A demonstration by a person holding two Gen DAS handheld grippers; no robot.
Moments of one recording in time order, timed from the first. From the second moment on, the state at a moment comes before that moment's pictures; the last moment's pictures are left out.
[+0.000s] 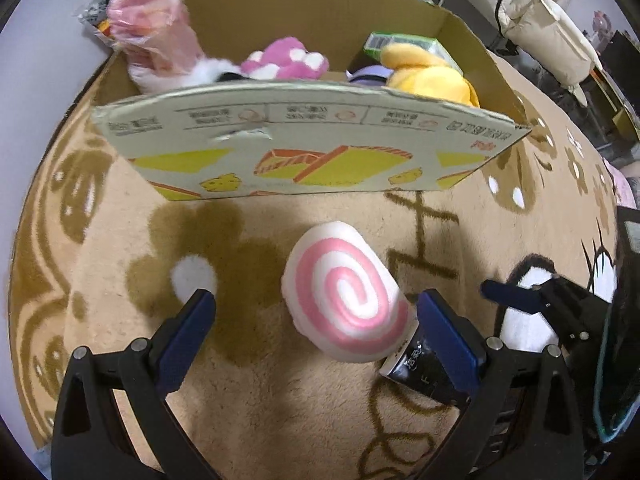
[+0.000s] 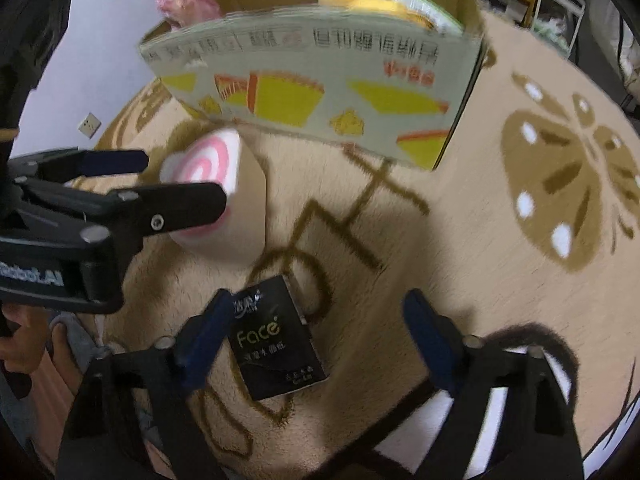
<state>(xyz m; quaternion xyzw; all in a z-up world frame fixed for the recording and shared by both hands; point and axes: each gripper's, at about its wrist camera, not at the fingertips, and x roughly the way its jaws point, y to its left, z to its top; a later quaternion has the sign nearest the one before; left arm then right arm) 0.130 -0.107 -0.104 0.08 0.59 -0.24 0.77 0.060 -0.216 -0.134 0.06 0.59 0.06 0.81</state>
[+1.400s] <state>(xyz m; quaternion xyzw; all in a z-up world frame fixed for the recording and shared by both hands) 0.120 -0.082 -0.101 0.08 0.57 -0.19 0.79 0.065 -0.226 -0.124 0.09 0.54 0.03 0.83</state>
